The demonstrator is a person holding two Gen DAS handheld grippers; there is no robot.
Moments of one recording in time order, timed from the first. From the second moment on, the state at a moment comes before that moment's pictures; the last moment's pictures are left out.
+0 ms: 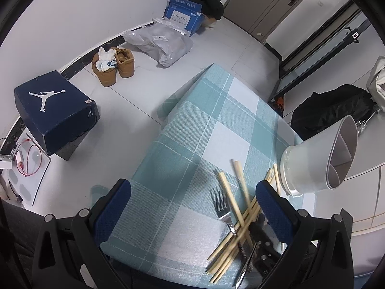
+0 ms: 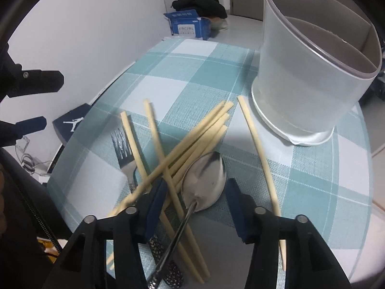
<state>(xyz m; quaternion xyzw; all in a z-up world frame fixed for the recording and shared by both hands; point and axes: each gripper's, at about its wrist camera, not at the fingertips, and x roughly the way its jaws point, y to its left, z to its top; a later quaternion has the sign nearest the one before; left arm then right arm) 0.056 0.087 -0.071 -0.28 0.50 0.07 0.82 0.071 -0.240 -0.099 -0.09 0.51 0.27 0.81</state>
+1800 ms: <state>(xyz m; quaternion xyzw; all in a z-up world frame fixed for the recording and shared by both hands) 0.077 0.018 -0.109 -0.13 0.56 0.03 0.82 0.092 -0.335 -0.075 0.09 0.48 0.31 0.81</state>
